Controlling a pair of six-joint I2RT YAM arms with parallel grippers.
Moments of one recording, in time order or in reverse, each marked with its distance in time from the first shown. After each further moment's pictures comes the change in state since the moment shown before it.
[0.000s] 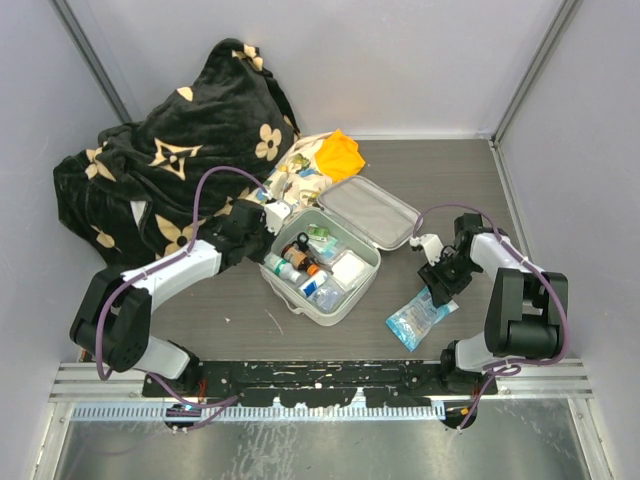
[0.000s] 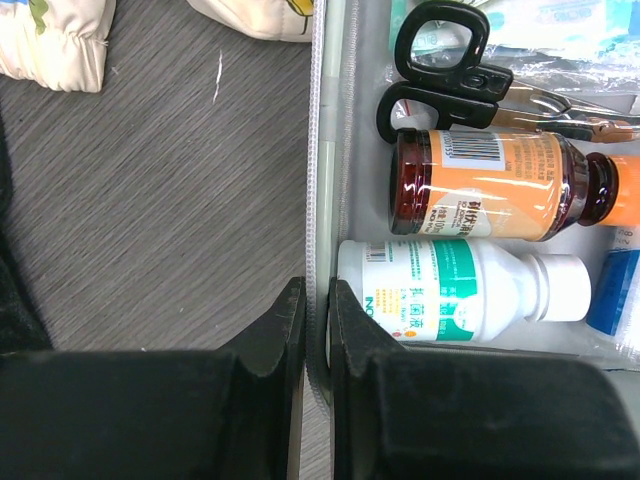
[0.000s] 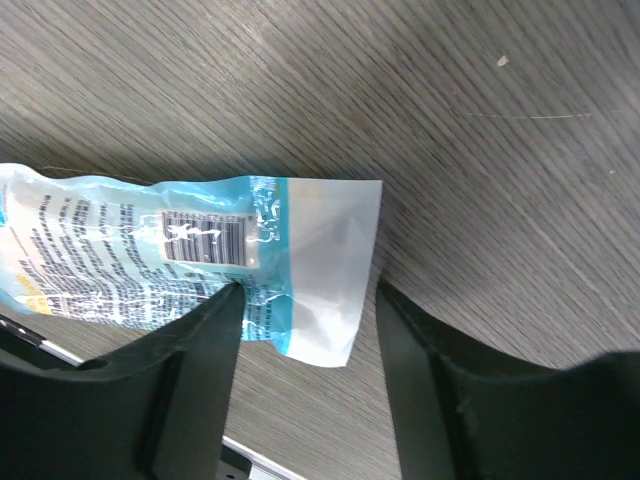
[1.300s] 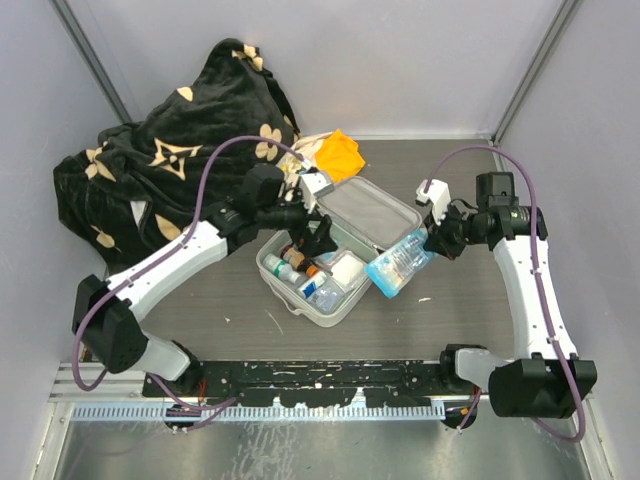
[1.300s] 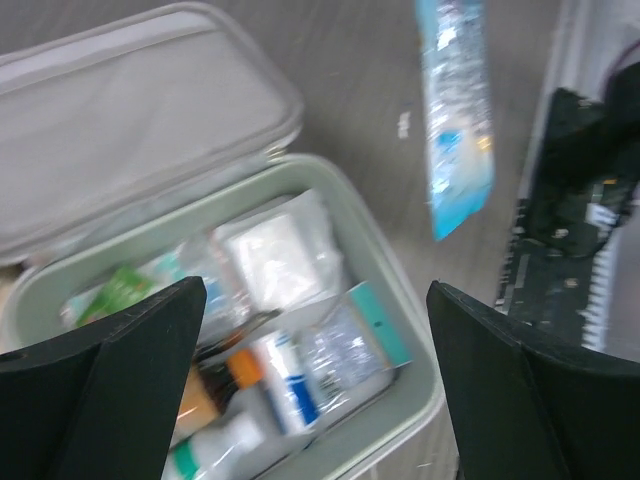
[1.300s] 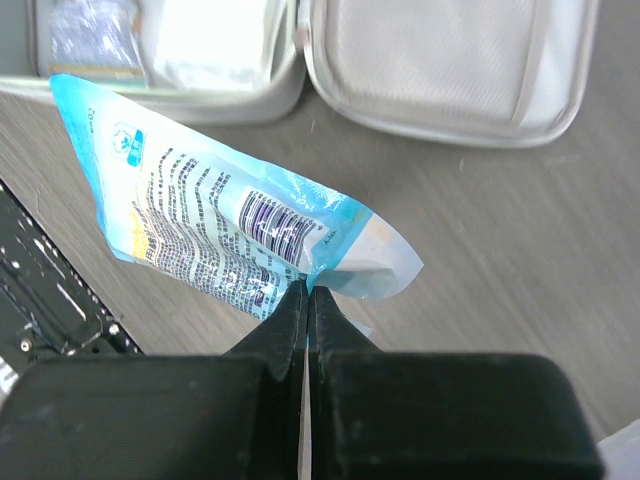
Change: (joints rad) left arm -0.159 0.004 0.391 -0.097 0.523 -0.071; right arm 0.096 -0.317 0.433 -0.286 -0.356 0.000
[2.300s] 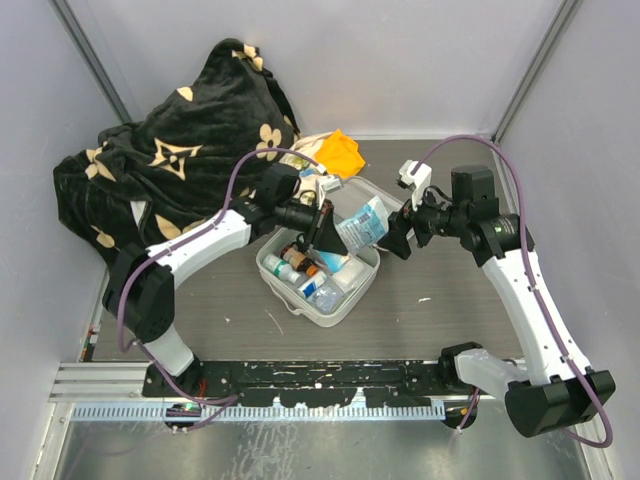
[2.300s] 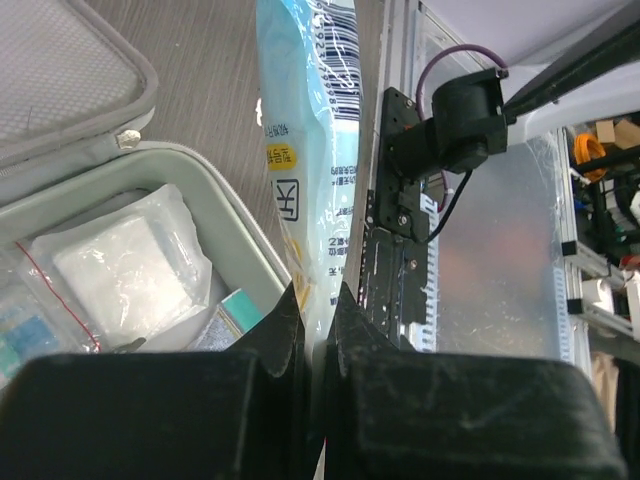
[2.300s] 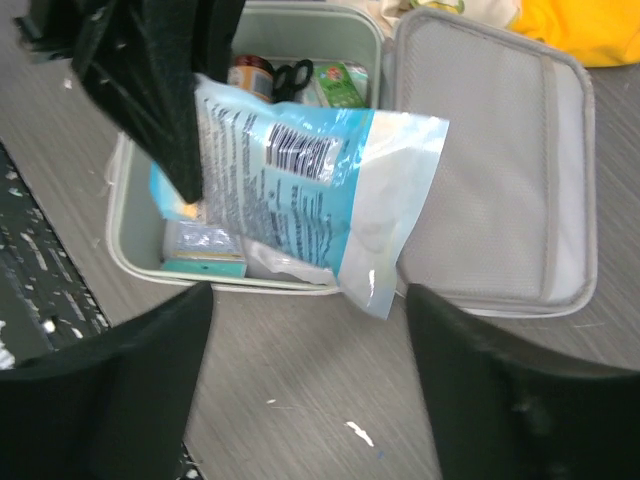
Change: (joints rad) left arm 0.031 0.208 0.019 0.127 0.424 -0.291; right arm 0.251 -0.075 -0.008 0.324 -0.043 0.457
